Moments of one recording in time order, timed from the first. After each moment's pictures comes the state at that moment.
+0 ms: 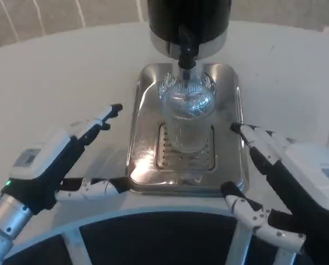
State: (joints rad) left arm -0.59 0.68 -0.22 0.94 0.53 -0.99 0.34; right arm 0.04 0.07 -0.03 -1.04 -1.14 0.07 0.94
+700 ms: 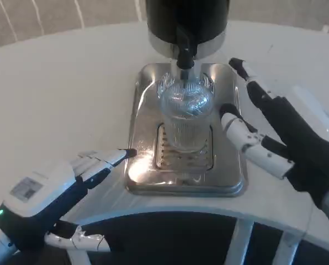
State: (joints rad) left arm -0.41 0.81 -0.20 0.73 0.68 -1.07 0.36; right arm -0.29 0.06 0.03 -0.86 -0.96 0.47 0.79
